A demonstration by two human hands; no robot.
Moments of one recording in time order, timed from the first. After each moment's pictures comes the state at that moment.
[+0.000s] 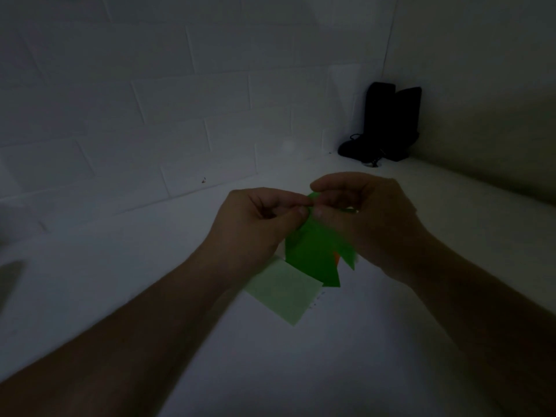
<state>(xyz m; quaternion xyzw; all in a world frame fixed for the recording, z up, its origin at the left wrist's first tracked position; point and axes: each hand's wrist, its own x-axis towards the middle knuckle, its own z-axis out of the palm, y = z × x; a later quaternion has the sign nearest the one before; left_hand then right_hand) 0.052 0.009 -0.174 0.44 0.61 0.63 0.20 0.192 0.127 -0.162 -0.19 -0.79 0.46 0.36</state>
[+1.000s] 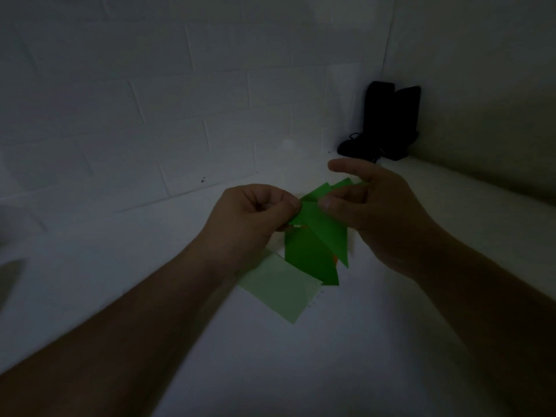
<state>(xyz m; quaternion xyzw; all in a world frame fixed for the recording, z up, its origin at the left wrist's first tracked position) 0.040 0.013 -0.175 0.43 0.62 0.62 0.21 0.193 0.138 -0.161 -0.21 -0.70 0.60 0.33</state>
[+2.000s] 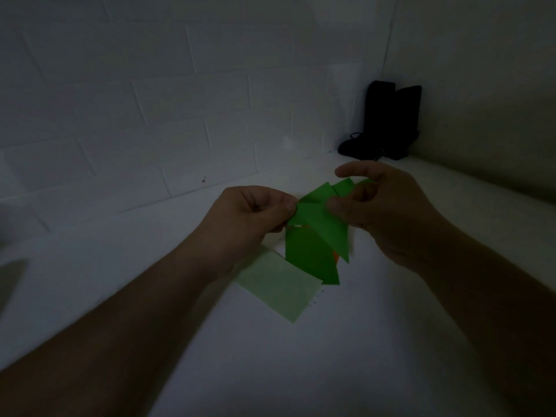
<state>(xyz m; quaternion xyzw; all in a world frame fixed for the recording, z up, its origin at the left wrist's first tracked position) 0.030 0.008 -0.175 0.45 0.63 0.58 0.24 0.198 0.148 -0.159 -0.24 -0.69 0.60 0.33</state>
